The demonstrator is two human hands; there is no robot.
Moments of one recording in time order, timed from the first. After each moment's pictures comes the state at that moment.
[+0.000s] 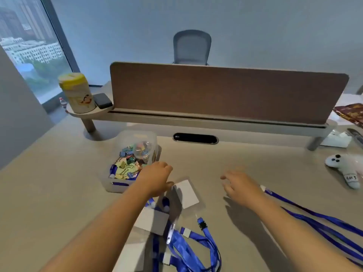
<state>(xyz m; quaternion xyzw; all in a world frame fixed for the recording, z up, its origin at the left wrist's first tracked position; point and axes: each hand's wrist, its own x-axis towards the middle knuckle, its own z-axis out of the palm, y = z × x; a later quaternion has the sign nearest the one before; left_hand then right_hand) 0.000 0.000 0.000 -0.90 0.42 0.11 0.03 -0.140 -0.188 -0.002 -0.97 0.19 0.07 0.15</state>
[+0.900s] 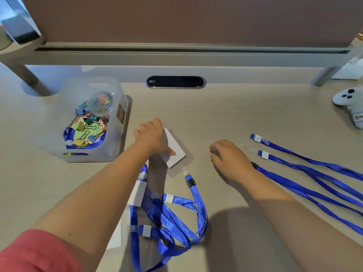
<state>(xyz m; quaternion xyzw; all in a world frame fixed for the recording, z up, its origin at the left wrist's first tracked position) 0.020 -0.084 -0.069 -0.94 0.25 0.24 -0.01 -0.136 -0.210 -0.080 -0.94 0.24 0.10 0.22</state>
